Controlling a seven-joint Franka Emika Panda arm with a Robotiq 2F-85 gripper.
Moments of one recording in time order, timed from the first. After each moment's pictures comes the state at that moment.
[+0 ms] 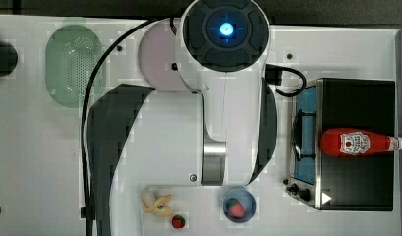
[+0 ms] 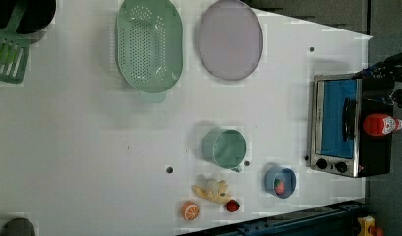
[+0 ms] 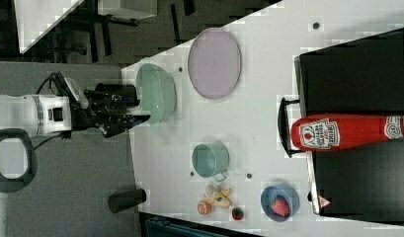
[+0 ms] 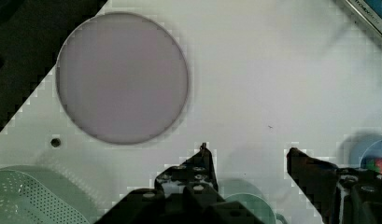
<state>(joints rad) 0.01 0.04 -0.01 -1.74 0.01 0.21 0.08</state>
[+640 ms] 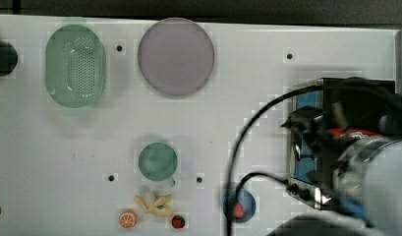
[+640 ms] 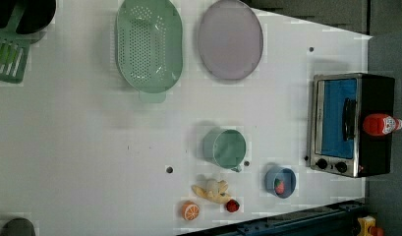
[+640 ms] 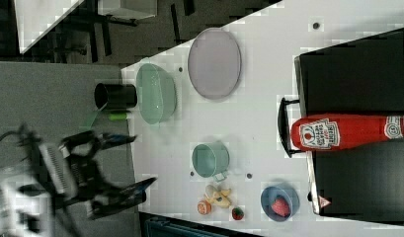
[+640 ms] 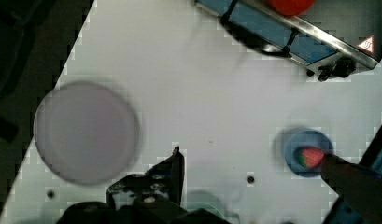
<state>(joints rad) -0.05 -0.25 -0.27 -1.81 -0.01 0.07 0.06</state>
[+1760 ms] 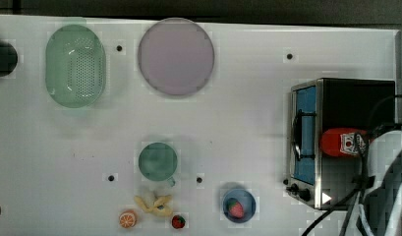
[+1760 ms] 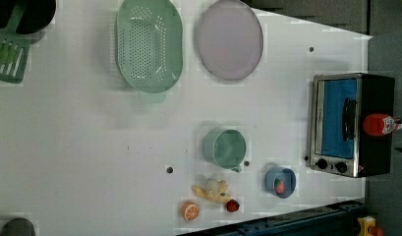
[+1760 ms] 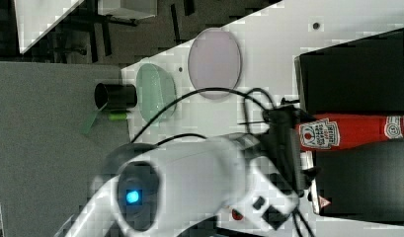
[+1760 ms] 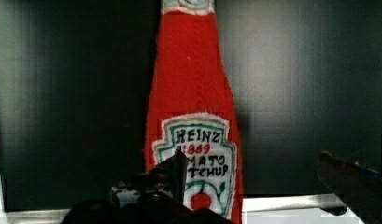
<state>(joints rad) -0.07 0.22 -0.69 -1.90 0.11 0.47 0.04</state>
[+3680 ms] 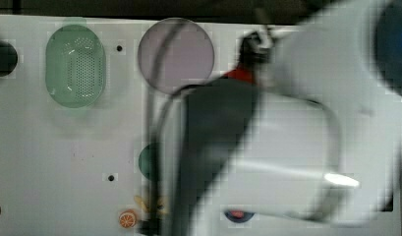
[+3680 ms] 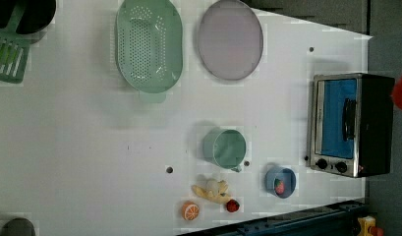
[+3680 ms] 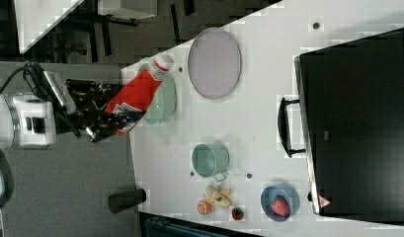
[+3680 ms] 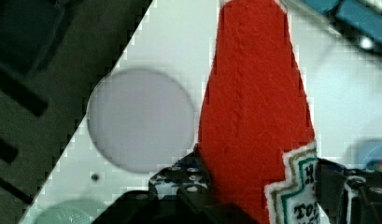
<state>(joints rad) 0.16 0.02 -0.31 -1.60 0.10 0.14 0.05</state>
